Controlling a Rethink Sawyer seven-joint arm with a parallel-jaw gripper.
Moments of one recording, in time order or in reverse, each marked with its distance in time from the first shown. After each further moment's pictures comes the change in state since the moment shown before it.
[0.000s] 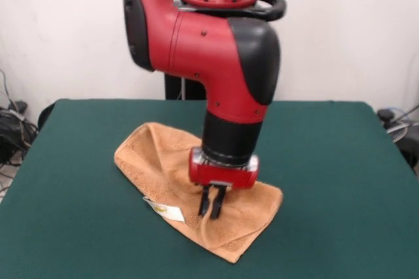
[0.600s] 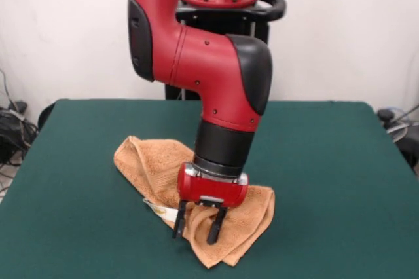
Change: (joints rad) arm 0.020 0.078 -0.058 0.000 -0.058 -0.345 0.000
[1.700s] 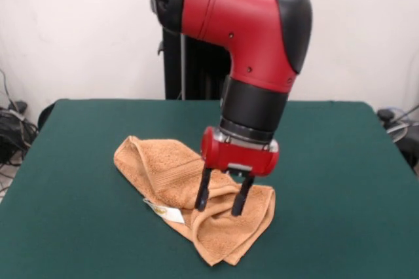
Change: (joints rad) arm 0.087 -0.134 -0.032 0.010 -0.018 0.164 0.000
